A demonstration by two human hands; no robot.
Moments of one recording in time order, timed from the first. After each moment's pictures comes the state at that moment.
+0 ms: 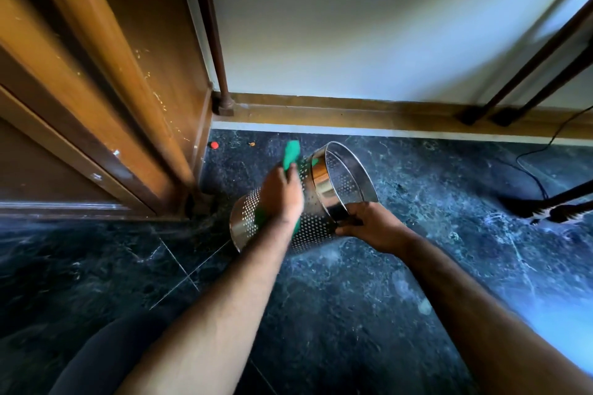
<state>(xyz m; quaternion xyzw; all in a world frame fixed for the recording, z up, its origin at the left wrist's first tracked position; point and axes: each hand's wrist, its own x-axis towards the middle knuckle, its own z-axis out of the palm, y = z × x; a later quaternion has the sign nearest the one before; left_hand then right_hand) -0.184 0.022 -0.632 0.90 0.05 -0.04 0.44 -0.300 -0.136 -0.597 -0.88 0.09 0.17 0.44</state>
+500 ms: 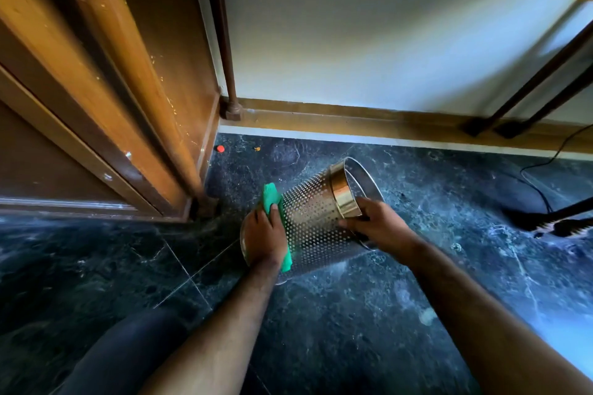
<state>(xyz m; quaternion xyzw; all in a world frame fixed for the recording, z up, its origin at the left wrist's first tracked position) -0.223 0.072 -0.689 0.93 0.09 0.01 0.36 -0.297 -0.134 -0.577 -0.83 0.14 0.12 0.53</state>
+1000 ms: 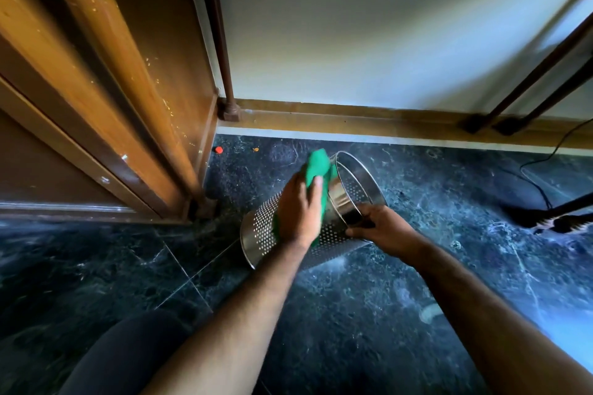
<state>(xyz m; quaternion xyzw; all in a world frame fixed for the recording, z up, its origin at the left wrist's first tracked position) -0.223 0.012 -0.628 0.89 -0.07 0.02 0.45 -0.307 -0.148 -0.586 -0.81 0.13 0.16 0.55</state>
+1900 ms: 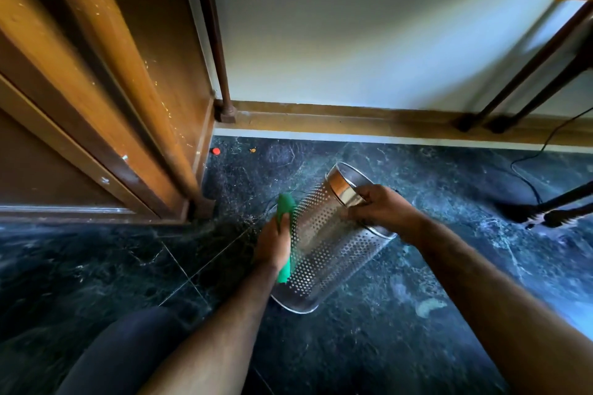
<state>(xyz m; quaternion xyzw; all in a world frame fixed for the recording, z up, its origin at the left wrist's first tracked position) -0.246 0.061 -0.677 0.87 0.05 -0.19 0.46 -0.289 -0.153 -0.565 -0.84 0.18 0.14 0.50</state>
